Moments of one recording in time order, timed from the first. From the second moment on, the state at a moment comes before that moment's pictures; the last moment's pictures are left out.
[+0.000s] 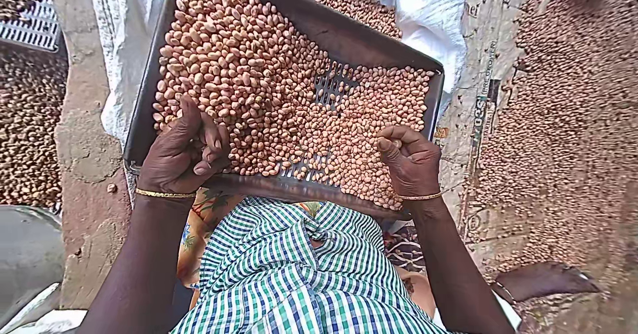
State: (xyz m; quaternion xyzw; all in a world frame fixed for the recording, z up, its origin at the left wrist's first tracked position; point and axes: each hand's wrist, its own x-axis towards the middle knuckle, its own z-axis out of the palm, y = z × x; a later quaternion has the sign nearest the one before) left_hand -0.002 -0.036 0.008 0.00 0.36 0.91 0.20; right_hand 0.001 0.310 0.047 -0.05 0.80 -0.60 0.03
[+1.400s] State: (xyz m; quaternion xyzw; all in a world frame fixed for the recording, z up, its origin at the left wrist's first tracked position) left_hand -0.004 -0.031 0.015 -0.06 0.35 0.91 0.21; right_hand -0.041 0.230 -0.006 -0.24 0.95 -0.21 0.05
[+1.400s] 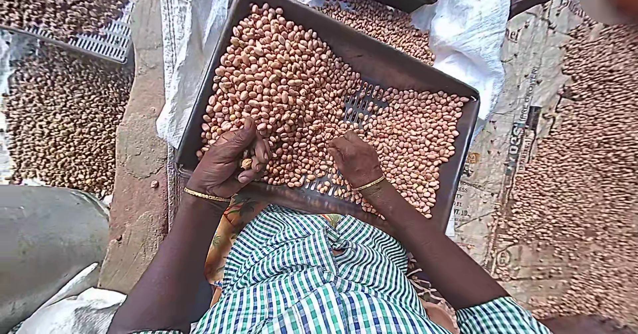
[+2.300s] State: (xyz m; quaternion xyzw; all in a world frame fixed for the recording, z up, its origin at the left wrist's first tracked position) left_hand -0.002 -0.031 0.015 -0.05 0.36 0.91 0.20; right_hand -0.067 0.254 -0.006 0.00 0.66 -0.72 0.21
